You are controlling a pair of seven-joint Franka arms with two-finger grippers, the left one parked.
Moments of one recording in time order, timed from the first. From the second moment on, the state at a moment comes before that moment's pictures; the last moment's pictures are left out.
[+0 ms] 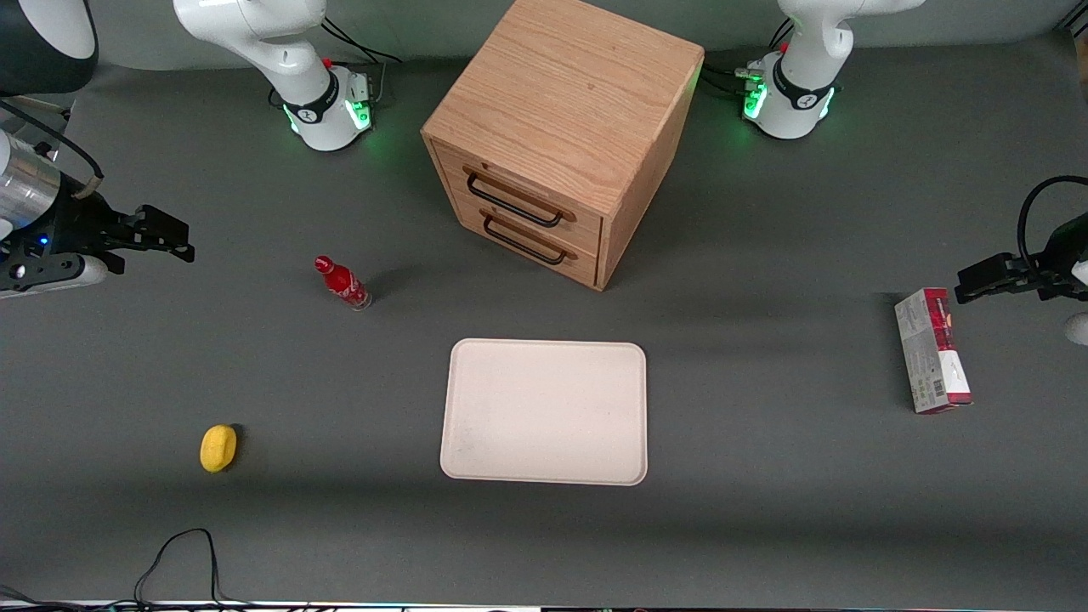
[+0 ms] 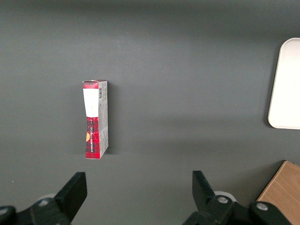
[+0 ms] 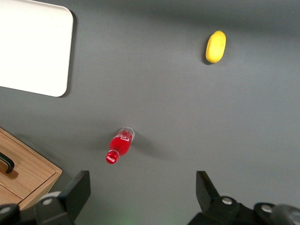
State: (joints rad) arm 0.11 0.01 -0.07 -1.62 0.02 1.58 -0.09
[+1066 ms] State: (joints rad) arm 0.12 0.02 -0.07 -1.61 0.02 1.55 -0.09
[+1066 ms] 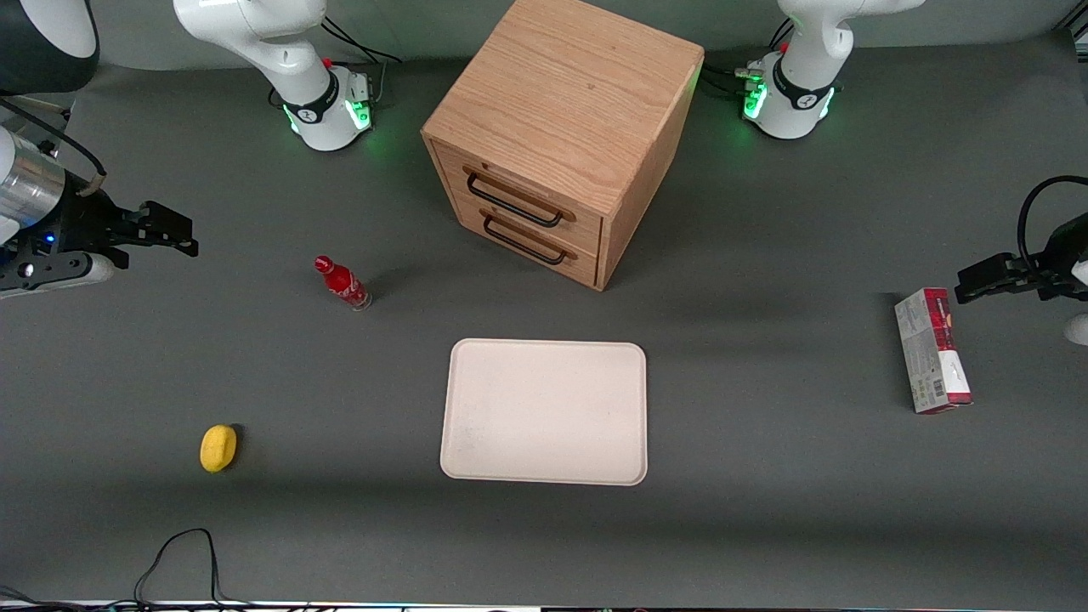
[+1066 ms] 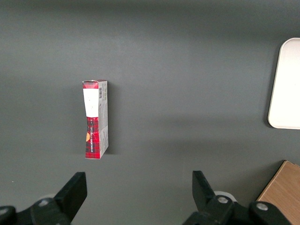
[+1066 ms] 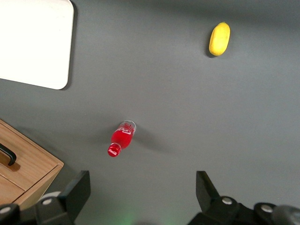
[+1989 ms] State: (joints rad) arm 0.48 0.09 -0.06 -1.52 0.11 1.55 -0.01
